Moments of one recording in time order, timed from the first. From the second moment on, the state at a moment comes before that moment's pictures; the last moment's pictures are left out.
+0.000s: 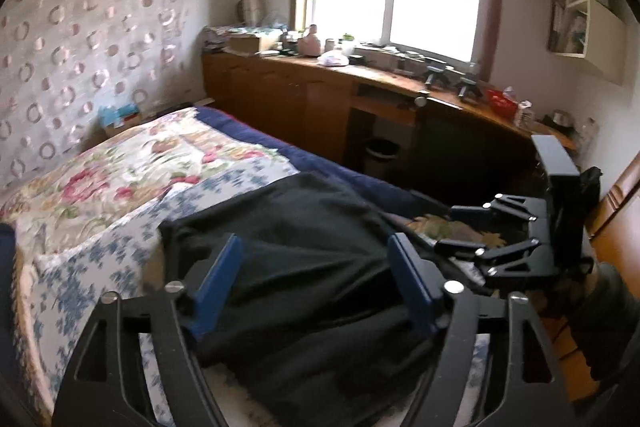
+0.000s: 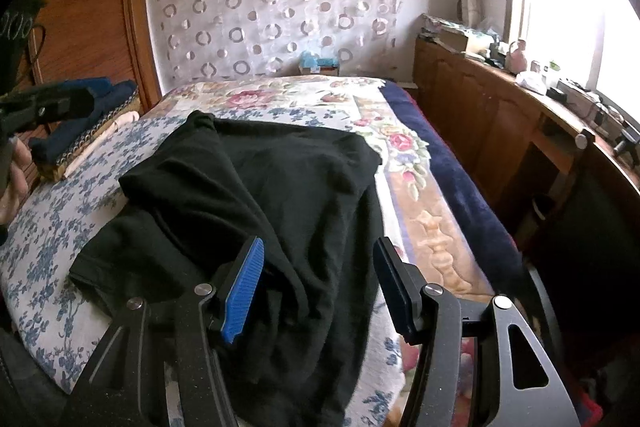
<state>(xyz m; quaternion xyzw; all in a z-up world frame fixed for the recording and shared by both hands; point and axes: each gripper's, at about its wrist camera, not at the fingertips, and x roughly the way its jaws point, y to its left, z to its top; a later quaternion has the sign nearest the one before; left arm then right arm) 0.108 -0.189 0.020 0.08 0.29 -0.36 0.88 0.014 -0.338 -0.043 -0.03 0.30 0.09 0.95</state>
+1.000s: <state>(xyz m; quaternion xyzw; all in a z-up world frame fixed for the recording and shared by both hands) 0.114 -0.046 -0.033 0.03 0.31 -0.21 0.93 0.101 -0.282 -0.031 -0.09 0.33 0.20 0.92</state>
